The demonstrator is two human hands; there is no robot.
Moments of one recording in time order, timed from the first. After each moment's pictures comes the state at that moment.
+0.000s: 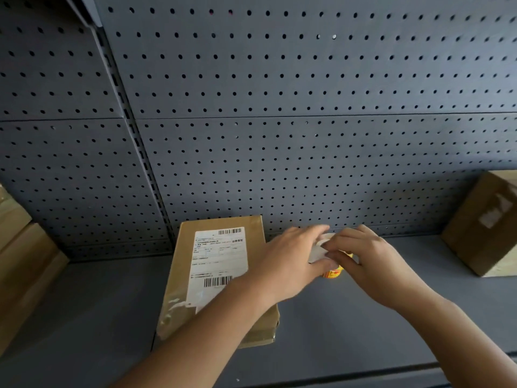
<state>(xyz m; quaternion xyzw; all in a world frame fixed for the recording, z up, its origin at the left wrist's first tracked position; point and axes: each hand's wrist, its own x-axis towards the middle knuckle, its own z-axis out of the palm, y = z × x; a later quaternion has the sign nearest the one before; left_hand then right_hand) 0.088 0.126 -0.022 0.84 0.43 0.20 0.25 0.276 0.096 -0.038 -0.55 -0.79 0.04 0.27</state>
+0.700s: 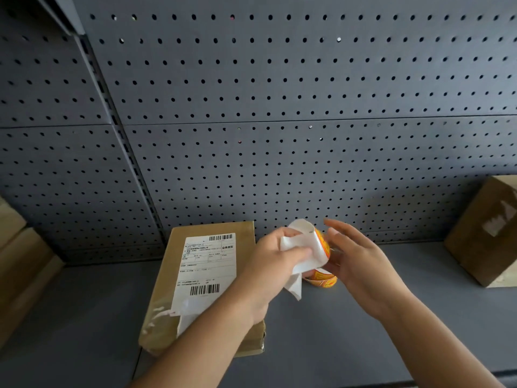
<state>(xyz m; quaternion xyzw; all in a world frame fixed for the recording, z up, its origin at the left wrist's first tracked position) 0.095 0.117 -0.015 0.52 0.47 0.37 0.61 0.264 0.110 -0.030 -0.50 -0.32 0.59 0.55</state>
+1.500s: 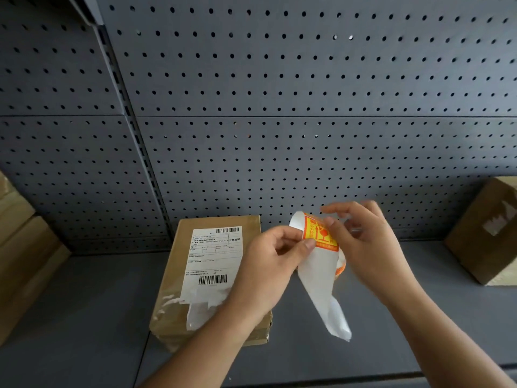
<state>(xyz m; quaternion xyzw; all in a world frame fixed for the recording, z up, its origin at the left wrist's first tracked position) 0.081 0.101 -0.019 0.58 0.44 0.47 0.50 0.250 0.099 -0.001 -0.60 -0.59 0.22 0.49</state>
